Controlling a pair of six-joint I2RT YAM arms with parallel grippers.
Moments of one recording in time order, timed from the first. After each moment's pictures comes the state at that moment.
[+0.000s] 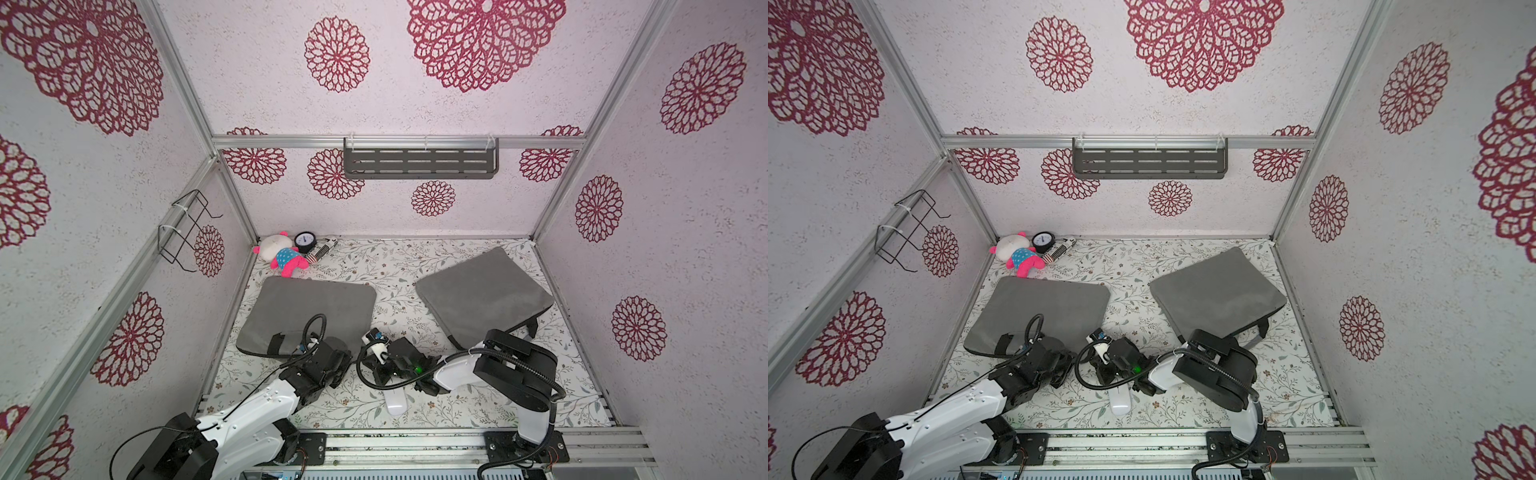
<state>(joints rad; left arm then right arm) -0.66 1.01 0.32 -0.13 -0.19 -1.58 1.08 1.90 0.76 0.61 -0.08 0.32</state>
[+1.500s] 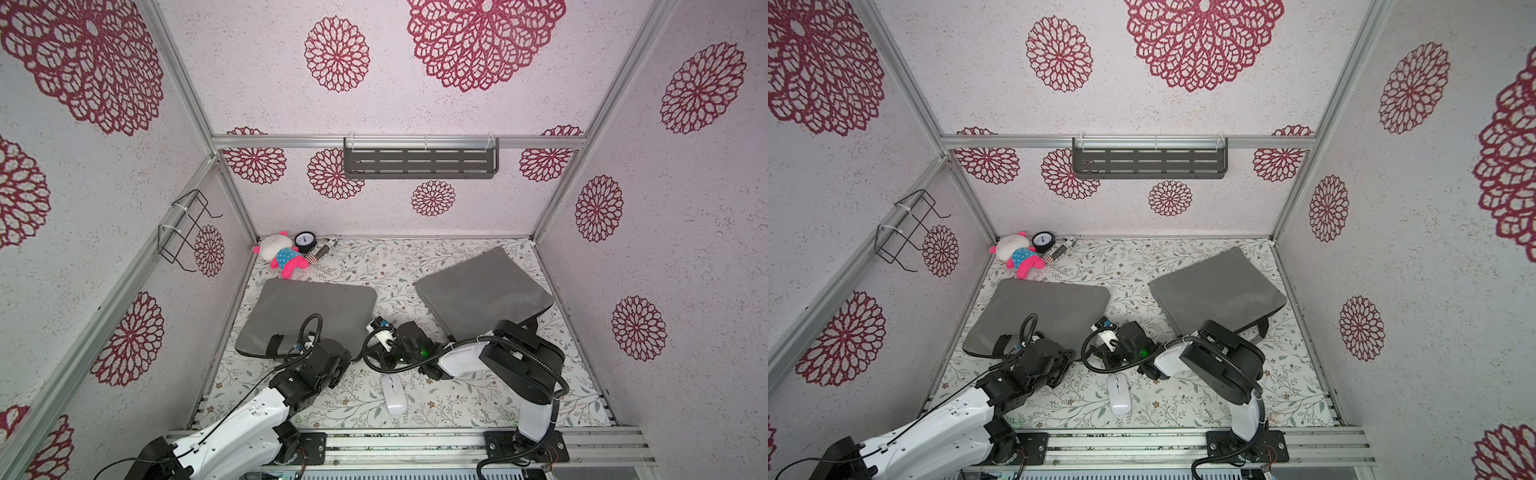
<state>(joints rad) -0.70 0.87 0.35 -0.25 -0.24 -1.57 0.96 1.89 0.80 0.54 -0.25 0.23</state>
